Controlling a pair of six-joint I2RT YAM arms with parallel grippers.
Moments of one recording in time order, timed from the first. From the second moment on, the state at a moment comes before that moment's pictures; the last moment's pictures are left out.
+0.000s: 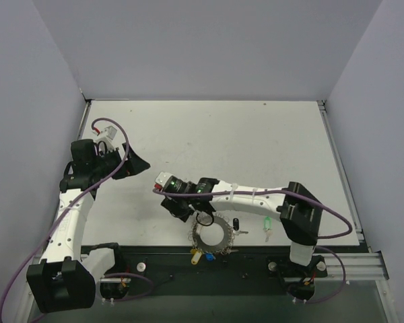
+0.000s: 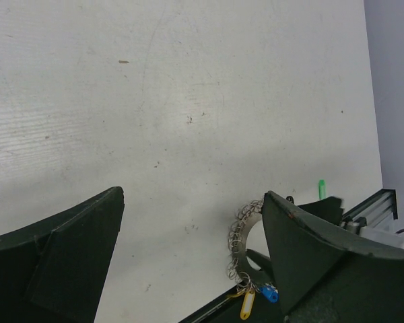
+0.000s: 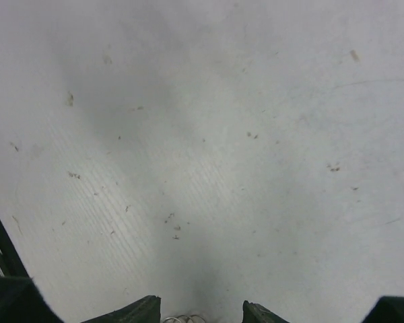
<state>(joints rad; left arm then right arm) 0.09 1.03 0.86 -0.48 0.63 -0.33 1.19 1.83 1.34 -0.58 0.22 0.08</state>
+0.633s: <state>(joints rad) 0.09 1.14 0.83 -0.41 0.62 -0.32 0.95 1.62 1.19 -0.58 0.03 0.18</state>
